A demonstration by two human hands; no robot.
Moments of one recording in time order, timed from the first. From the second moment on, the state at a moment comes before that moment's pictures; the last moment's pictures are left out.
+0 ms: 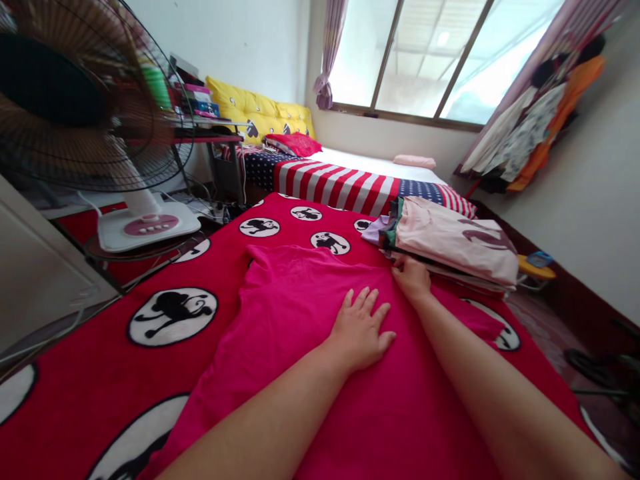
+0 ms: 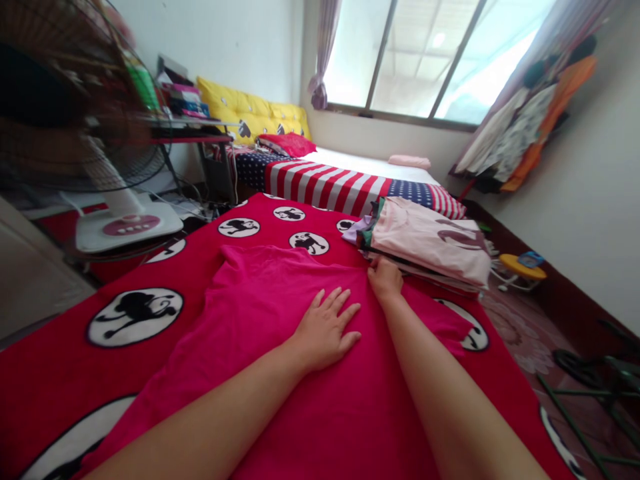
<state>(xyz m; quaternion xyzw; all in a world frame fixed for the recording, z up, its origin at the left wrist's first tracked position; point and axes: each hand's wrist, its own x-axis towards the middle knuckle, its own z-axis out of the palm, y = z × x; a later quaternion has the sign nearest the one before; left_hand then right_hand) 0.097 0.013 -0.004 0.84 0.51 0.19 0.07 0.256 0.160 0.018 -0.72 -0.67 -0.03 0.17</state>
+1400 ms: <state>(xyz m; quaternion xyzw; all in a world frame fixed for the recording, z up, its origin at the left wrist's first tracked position) 0.009 0.057 -0.001 0.71 0.69 0.13 0.07 0.294 0.048 0.020 -0.73 -0.68 0.00 -0.05</state>
